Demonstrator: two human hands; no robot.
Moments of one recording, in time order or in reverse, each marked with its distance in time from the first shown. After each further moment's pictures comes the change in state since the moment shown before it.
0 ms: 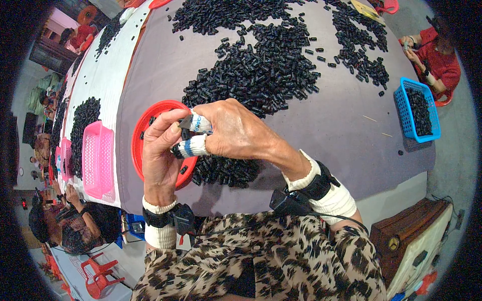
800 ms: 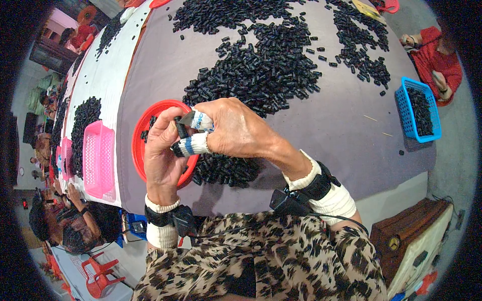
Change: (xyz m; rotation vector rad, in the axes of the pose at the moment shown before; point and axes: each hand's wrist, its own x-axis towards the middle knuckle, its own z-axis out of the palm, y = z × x) left_hand 0.001 -0.006 -0.005 -0.181 -0.032 -0.023; right_hand -0.001 0.000 0.000 0.114 -0.013 0.012
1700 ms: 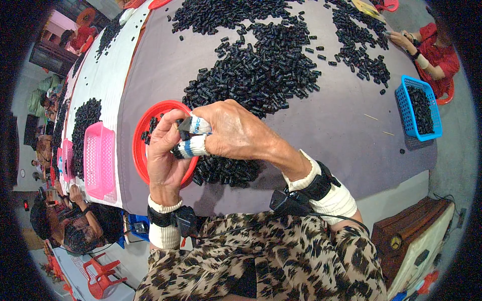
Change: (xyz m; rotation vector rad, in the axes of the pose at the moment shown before) left_hand -0.001 -0.007 -0.001 -0.029 -0.011 0.001; right_hand -0.001 0.006 0.000 -0.104 -0.024 -0.010
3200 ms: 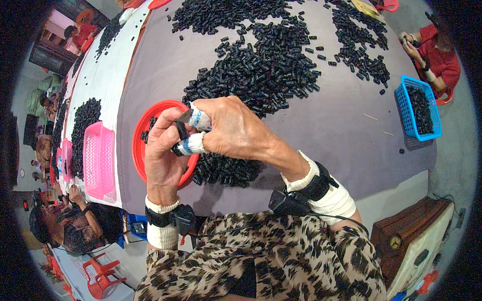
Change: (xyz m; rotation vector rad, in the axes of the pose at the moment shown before) left_hand 0.001 0.006 0.001 0.016 -0.042 0.003; right_hand 0.001 -0.008 0.002 0.113 0.095 0.010
